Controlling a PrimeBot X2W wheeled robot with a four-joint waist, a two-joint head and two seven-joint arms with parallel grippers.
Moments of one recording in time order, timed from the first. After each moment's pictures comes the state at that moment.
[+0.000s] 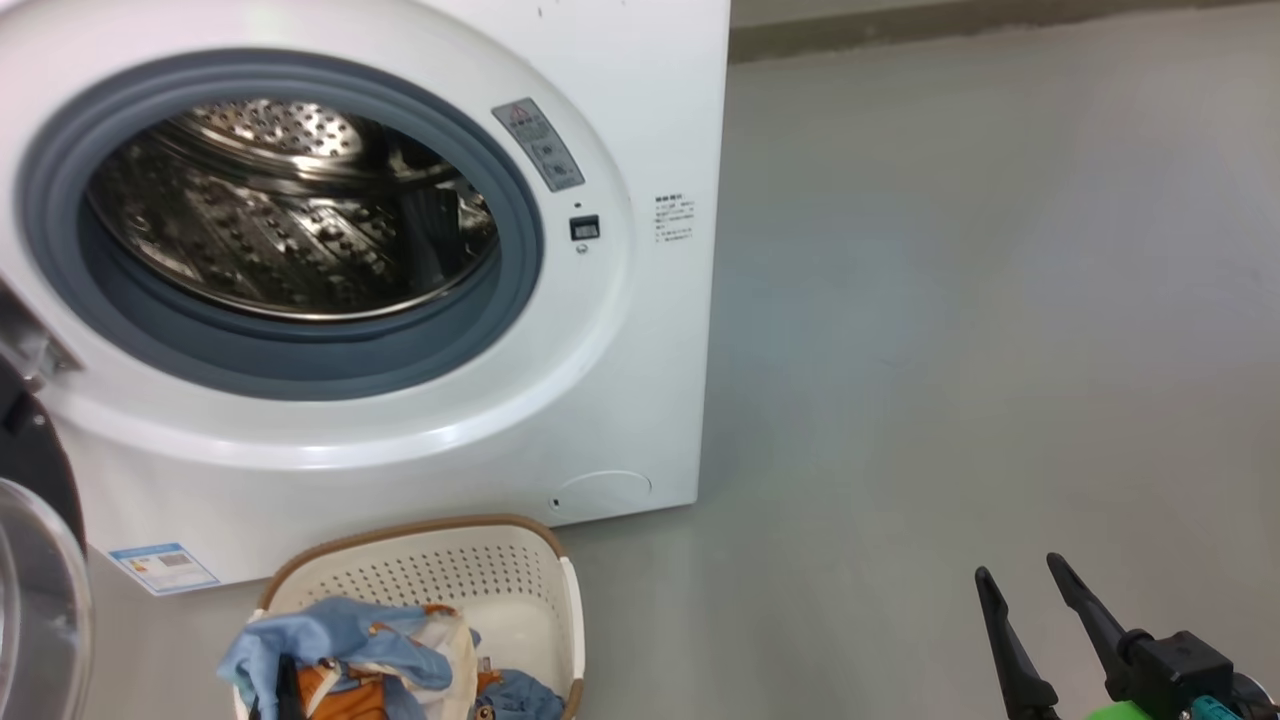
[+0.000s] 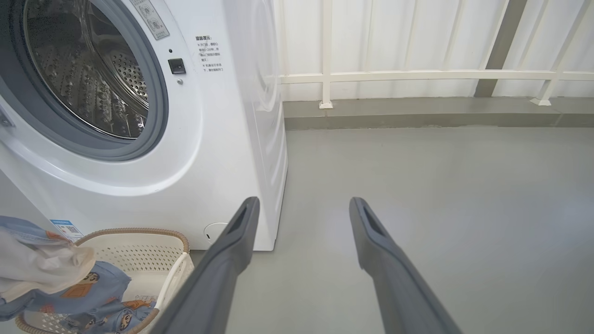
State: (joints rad) left arm 0.07 0.03 -0.06 0.30 -0.39 0.08 -0.25; right arm 0.07 -0.12 -0.02 0.16 0.16 0.13 -0.26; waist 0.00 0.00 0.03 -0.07
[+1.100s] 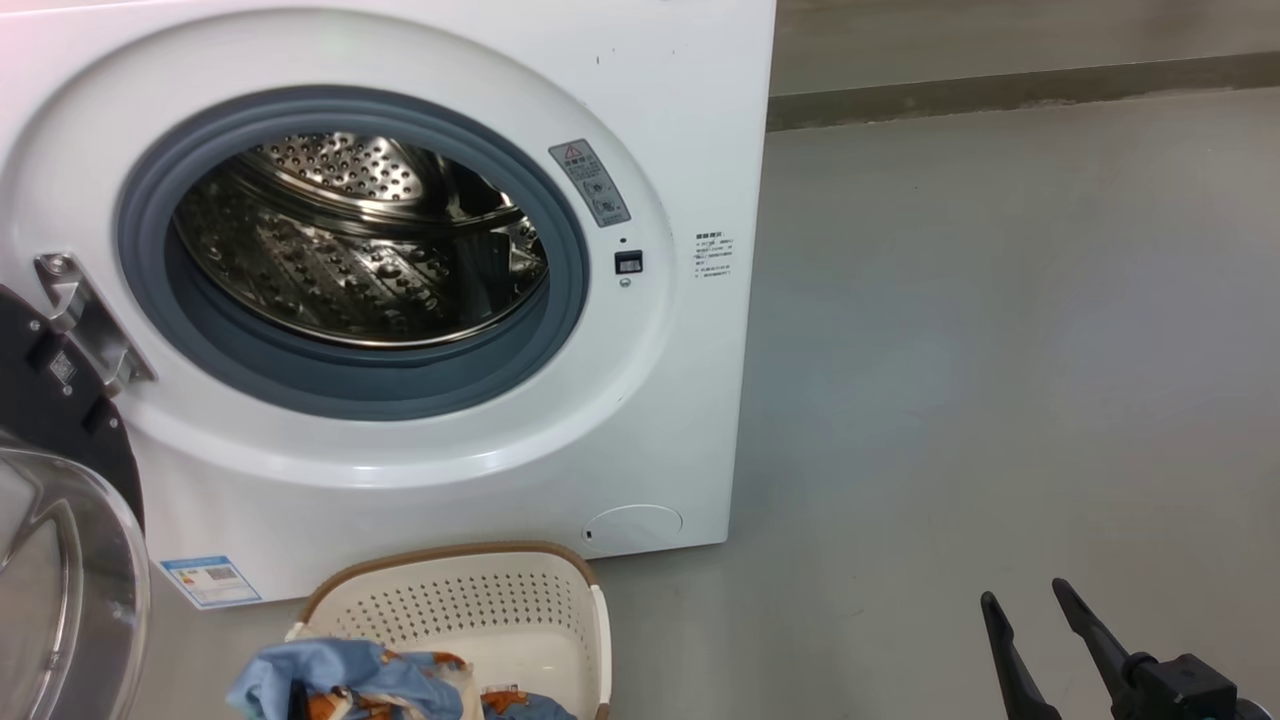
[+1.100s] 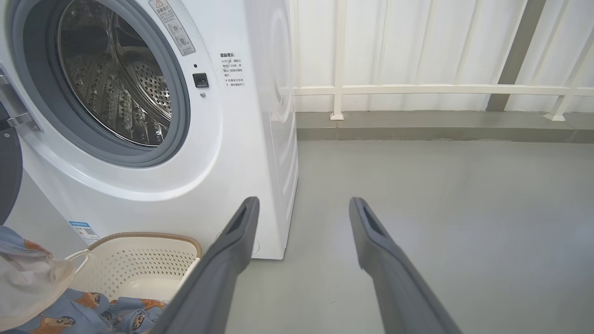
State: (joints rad) left arm 0.17 0.04 -0.09 0.17 -0.36 0.12 -0.25; right arm 0.11 -0.12 -0.03 0.16 0.16 0.13 -0.26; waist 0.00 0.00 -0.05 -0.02
